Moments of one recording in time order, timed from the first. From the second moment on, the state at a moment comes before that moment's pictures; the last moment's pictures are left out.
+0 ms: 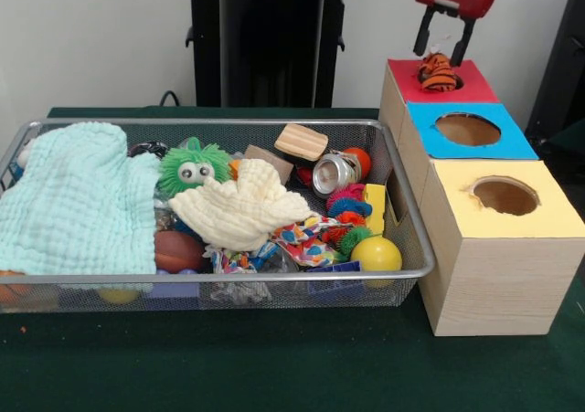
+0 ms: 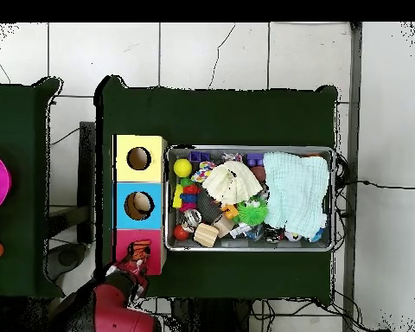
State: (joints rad) arm 0.53 -0.79 -0.36 2.21 0.44 0.11 2.19
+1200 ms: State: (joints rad) arm 0.54 -0.75 -0.42 2.17 0.40 0.15 2.19
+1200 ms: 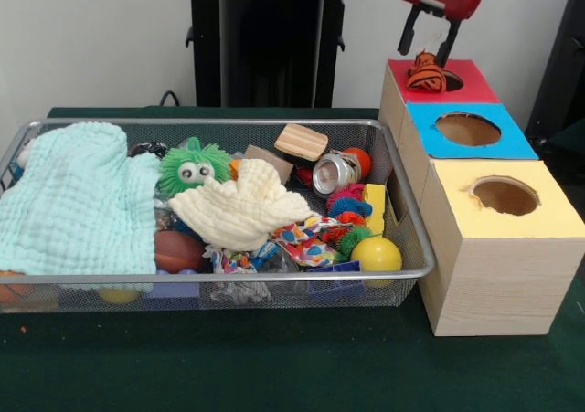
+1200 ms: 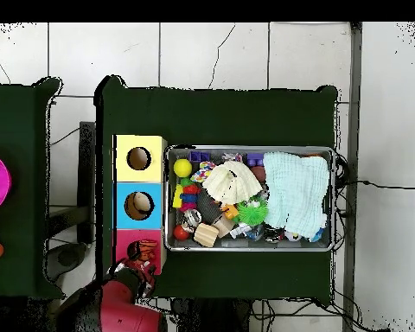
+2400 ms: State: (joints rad) arm 0.80 -0.53 -0.58 2.05 0.59 0.19 2.19
